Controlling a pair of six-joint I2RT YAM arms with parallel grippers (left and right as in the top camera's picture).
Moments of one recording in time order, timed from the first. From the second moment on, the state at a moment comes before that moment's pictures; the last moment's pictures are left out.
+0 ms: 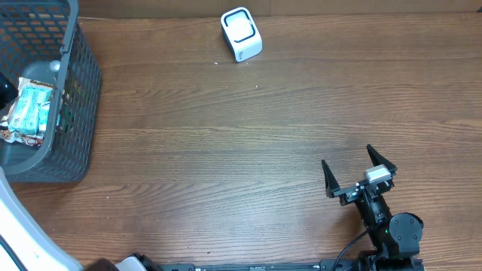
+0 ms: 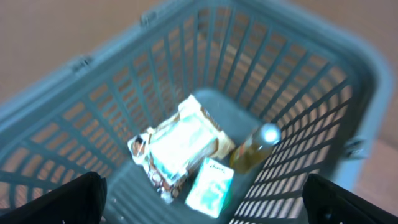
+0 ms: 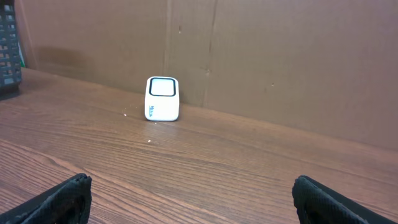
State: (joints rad) left arm 0.69 1.44 1.68 -0.86 0.10 -0.06; right arm 0.05 0.01 0.02 -0.01 -0.26 -0.11
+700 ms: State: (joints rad) left arm 0.71 1.81 1.68 -0.98 0.27 0.12; right arm 0.05 0.01 0.02 -0.01 -0.26 -0.11
